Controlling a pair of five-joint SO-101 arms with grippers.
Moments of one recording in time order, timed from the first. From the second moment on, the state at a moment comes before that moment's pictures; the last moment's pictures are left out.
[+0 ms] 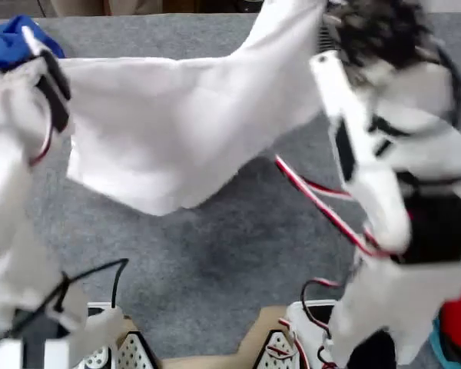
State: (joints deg) left arm -5.5 -17.3 -58.0 100.2 5.3; right arm -6.4 -26.9 -31.6 67.2 18.8
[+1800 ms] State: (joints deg) left arm -6.6 -32.2 42.4 12.5 -0.9; right arm -8.6 -22.2 18.9 24.7 32.3
